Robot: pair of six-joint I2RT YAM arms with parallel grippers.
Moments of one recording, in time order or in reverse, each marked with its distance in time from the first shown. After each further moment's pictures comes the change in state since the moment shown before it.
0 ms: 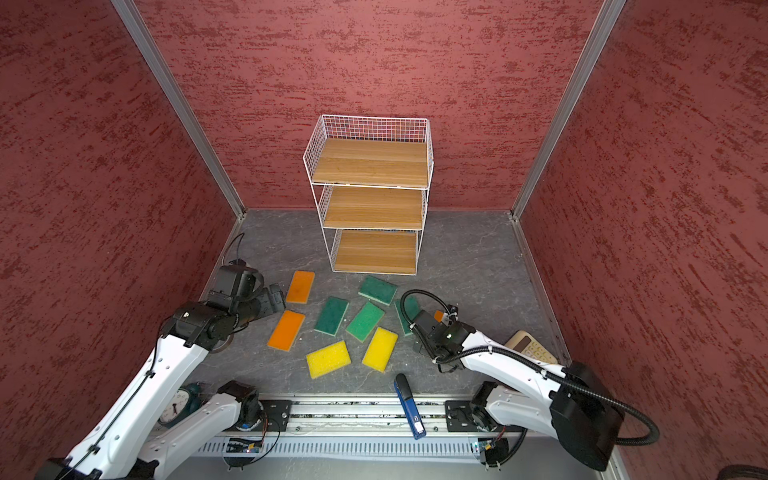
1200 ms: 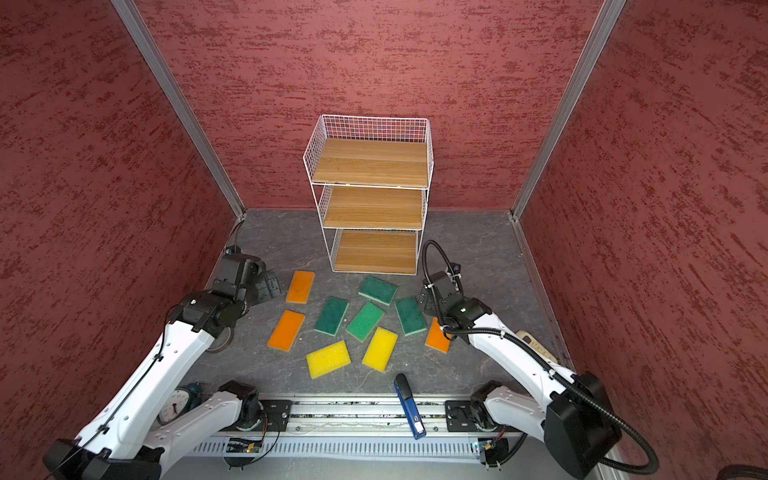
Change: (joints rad) left arm 0.021 0.090 0.047 0.084 -0.181 0.069; right arm -0.254 0.002 0.184 0.173 0.085 -0.404
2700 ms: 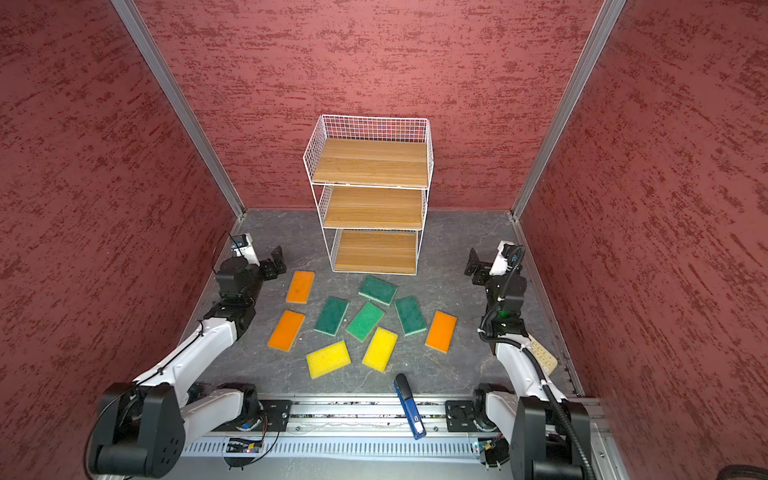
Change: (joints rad) left arm 0.223 0.141 -0.404 1.171 0.234 0.307; right arm -0.676 -0.114 -0.306 1.113 -0.387 -0.583
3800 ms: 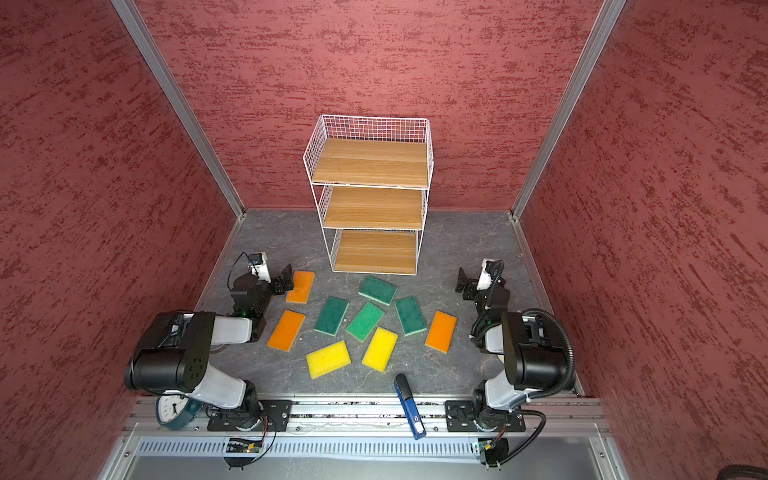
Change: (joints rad) left arm 0.084 0.437 -0.224 0.660 0.166 0.114; right arm -0.008 0.535 -0.182 0.626 -0.069 -0.053
